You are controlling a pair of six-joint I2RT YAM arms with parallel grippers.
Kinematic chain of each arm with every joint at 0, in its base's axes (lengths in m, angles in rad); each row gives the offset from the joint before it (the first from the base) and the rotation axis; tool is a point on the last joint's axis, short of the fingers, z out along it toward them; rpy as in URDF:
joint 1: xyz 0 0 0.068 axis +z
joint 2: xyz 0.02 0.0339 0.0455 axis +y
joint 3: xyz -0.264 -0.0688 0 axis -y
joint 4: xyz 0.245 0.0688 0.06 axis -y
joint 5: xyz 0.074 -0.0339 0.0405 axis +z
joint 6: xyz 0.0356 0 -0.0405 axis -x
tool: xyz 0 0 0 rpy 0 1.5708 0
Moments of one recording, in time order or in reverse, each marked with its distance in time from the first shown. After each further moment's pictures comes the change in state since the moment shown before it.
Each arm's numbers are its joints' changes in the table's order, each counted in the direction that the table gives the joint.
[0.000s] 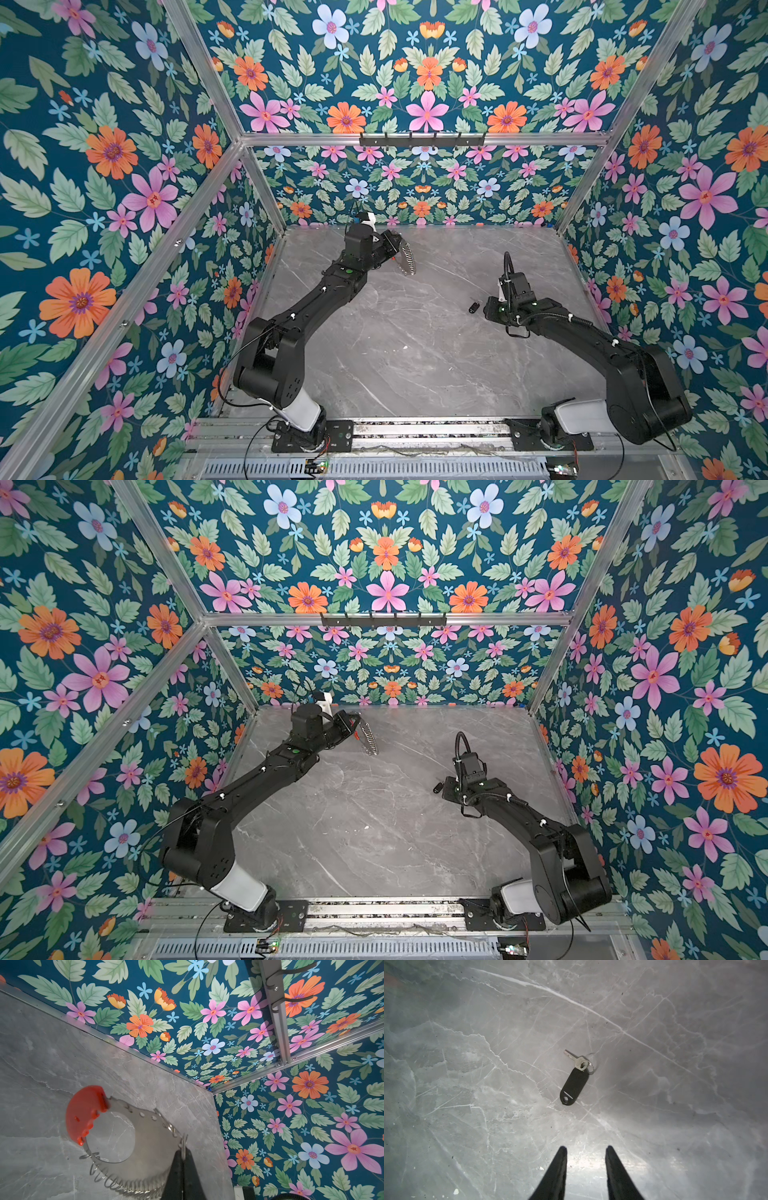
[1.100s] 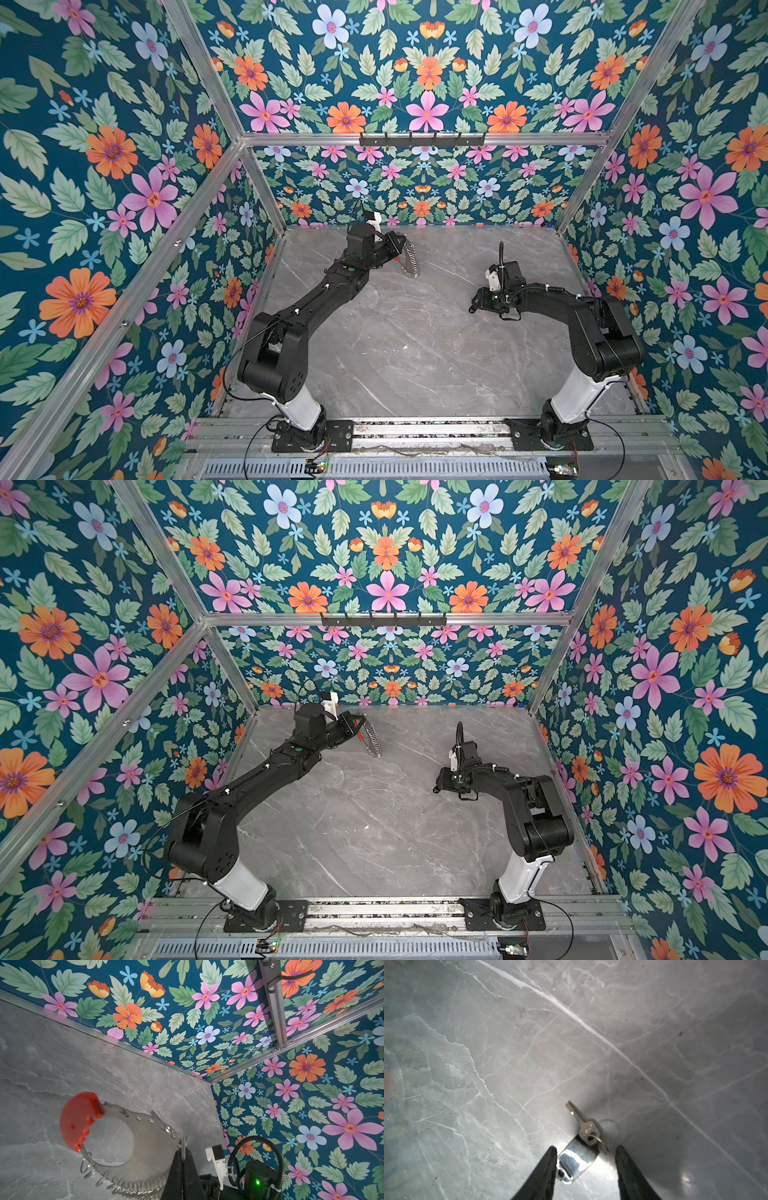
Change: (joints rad) left arm 0.000 0.031 0.022 0.010 -0.076 -0.047; right arm -0.109 0.353 0.162 0.145 0.211 0.186
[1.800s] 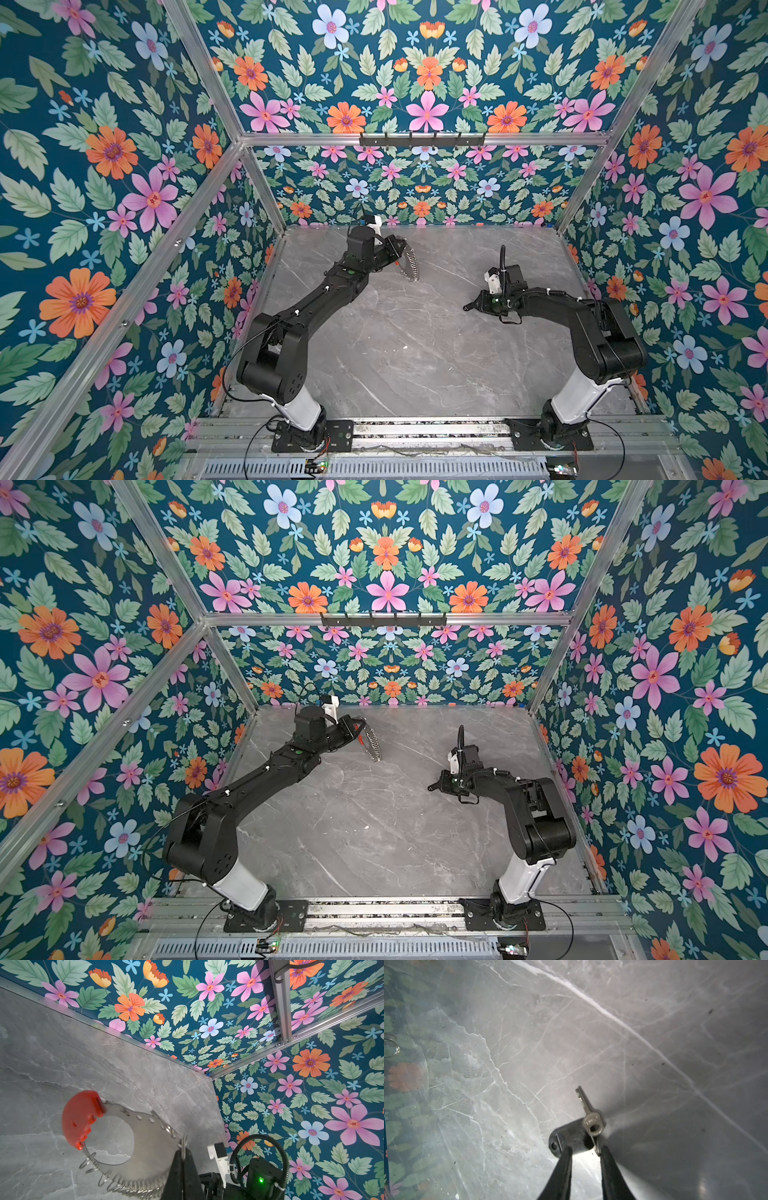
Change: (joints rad) left arm -0.001 -0.009 -0.033 0.001 -0.010 -0.001; right arm -0.001 -0.031 -0.065 0.062 0.082 -0.024
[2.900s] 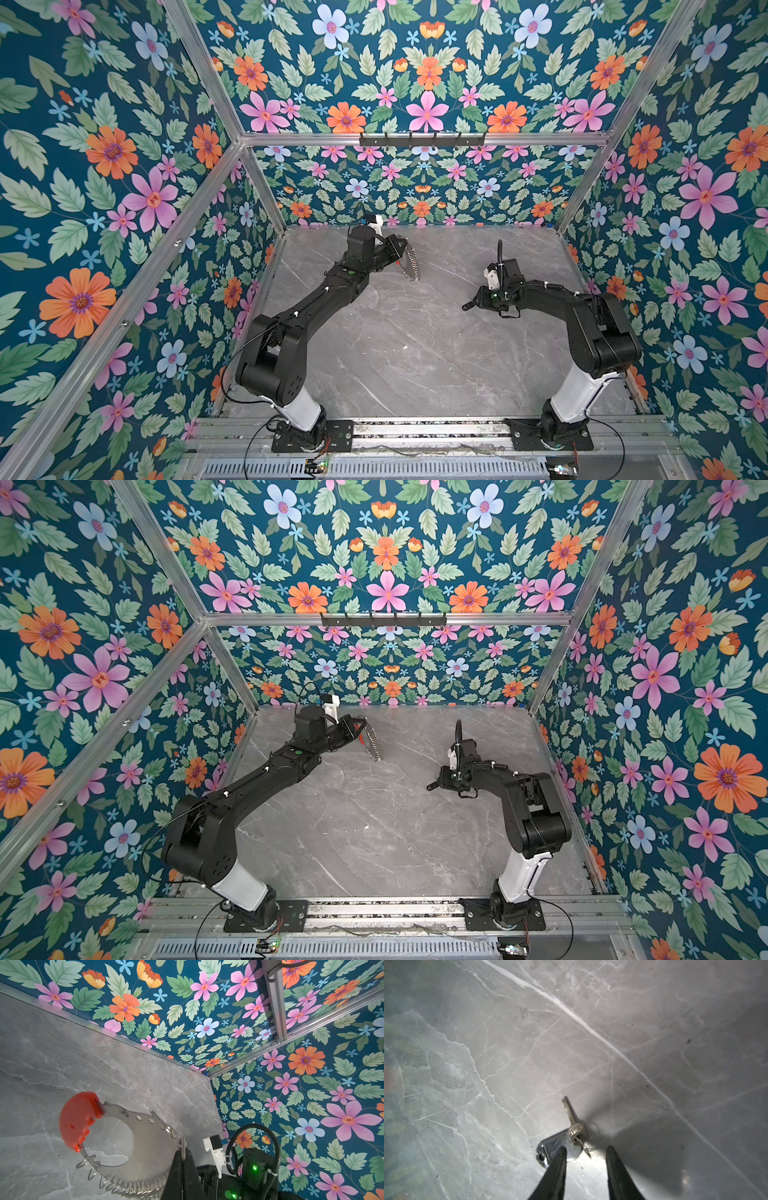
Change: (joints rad) left arm -0.006 -0.013 0.000 0.002 -0.003 -0.005; right arm 0.002 0.060 0.107 -0.101 -0.063 0.045
